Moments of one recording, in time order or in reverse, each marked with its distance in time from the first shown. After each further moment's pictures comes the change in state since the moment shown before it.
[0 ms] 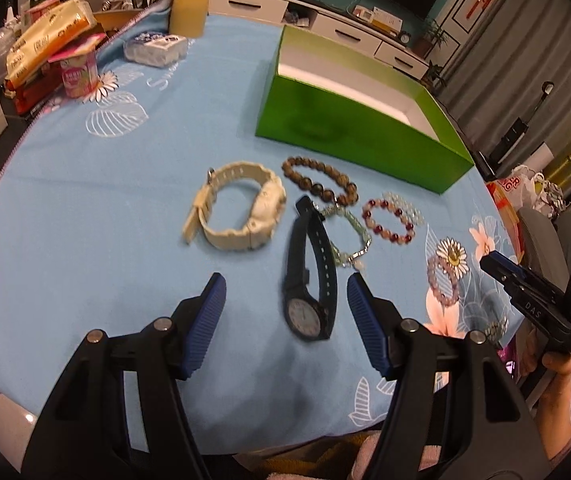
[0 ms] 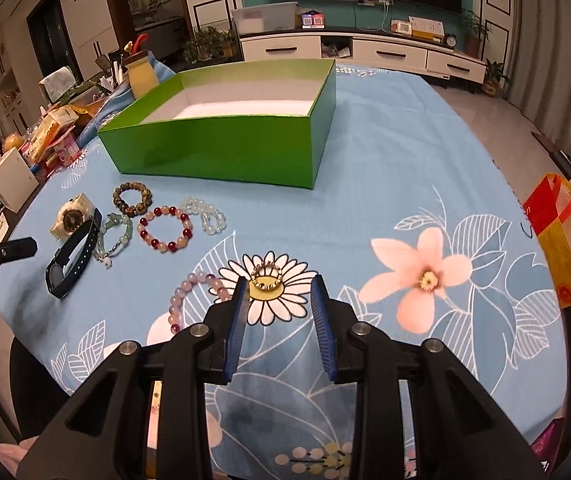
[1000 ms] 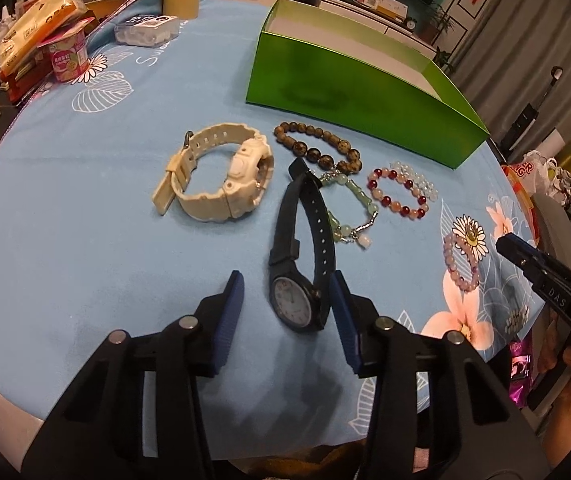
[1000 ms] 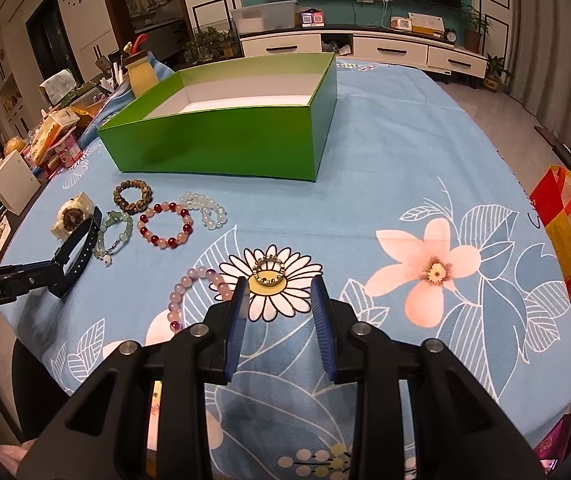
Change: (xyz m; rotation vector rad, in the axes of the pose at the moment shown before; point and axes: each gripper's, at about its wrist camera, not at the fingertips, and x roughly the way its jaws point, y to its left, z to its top) left arm 0.027 -0.014 -0.016 0.014 0.027 0.055; right arm 0.004 -0.004 -0.004 0.017 -0.001 0.016
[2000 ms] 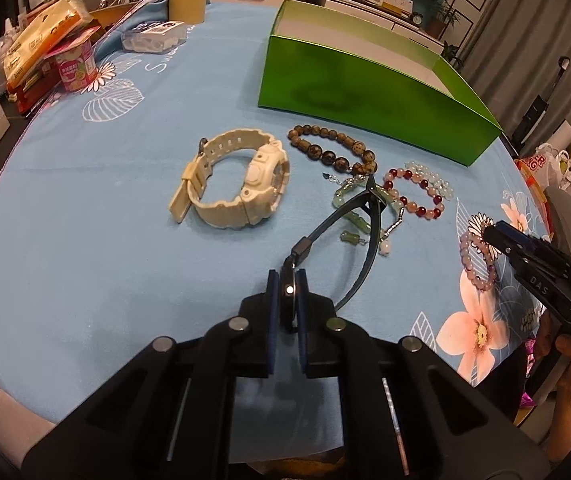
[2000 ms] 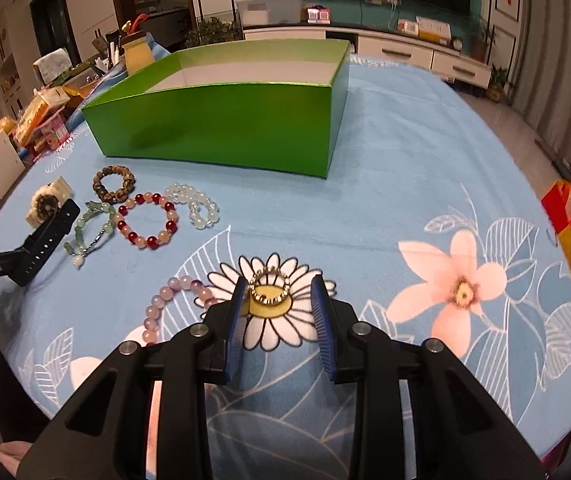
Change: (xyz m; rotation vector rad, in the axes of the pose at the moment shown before) left arm 0.000 0.001 0.004 0.035 -0.002 0.056; right arm 0.037 0.012 0.004 -0.070 0.010 -0.047
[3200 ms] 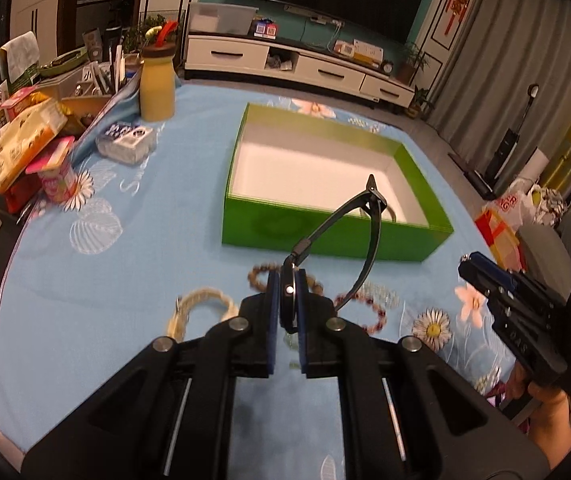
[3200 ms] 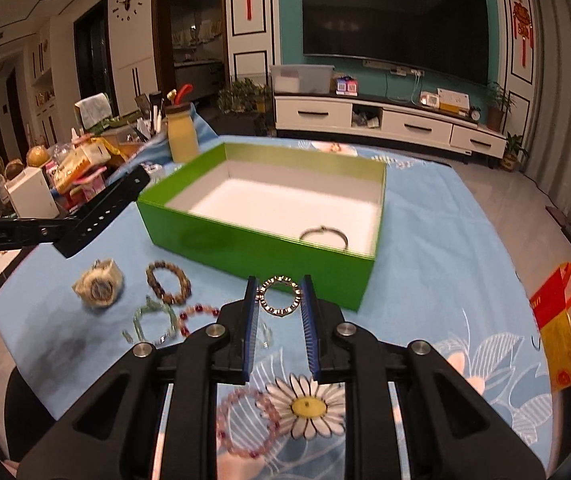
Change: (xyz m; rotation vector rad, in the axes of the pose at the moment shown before) left arm -0.045 -0.020 0.088 0.029 -0.199 -0.085; right arm -0.050 0.028 0.061 -0.083 -0.246 0.061
